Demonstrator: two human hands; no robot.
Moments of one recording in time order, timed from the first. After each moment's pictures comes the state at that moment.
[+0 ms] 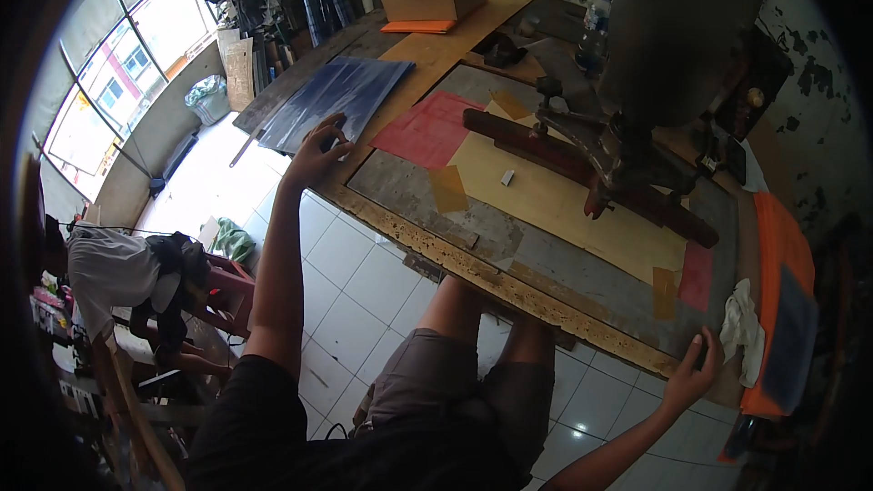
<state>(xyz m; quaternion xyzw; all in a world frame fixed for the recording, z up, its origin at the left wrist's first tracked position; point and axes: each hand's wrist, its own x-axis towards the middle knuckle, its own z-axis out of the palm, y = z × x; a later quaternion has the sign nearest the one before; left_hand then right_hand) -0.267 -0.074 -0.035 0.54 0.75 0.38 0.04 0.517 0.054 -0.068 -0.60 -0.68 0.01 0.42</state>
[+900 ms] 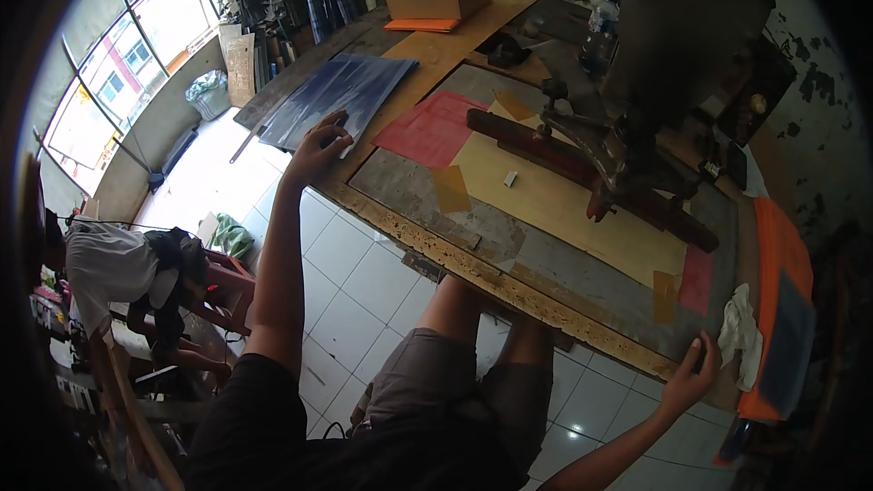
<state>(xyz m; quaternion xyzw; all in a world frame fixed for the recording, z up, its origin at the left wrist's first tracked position) -0.260 -0.077 -0.029 0.53 0.74 0.42 0.07 0.518 0.055 -0.068 -0.60 -0.68 0.01 0.42</state>
